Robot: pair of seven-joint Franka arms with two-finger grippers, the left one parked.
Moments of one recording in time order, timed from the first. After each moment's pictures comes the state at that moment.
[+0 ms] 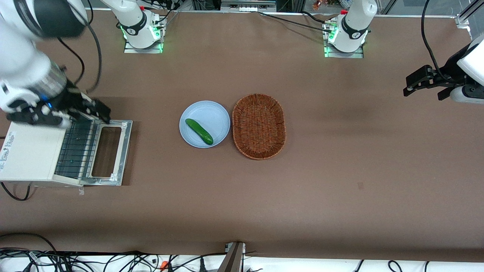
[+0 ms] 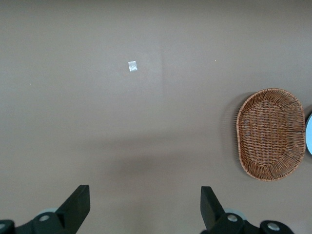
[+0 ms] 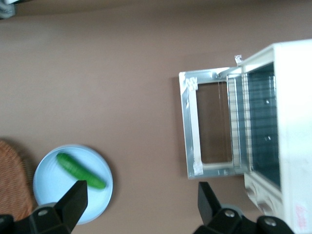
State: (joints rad) arm 0.04 0.04 0.14 -1.61 -0.01 1.75 0.29
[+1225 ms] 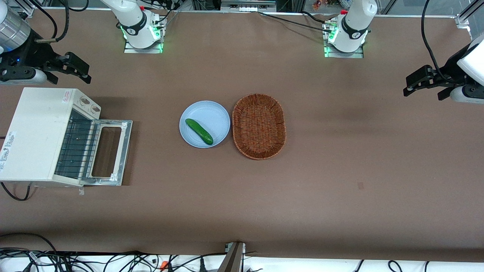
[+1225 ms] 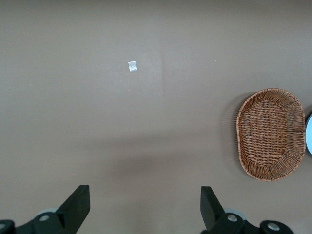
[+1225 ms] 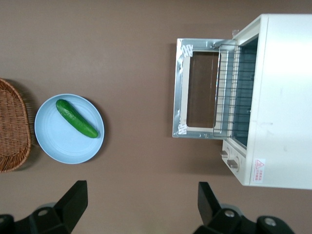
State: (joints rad) arm 0.04 -0.07 0.08 -1.64 0.04 1.57 0.10
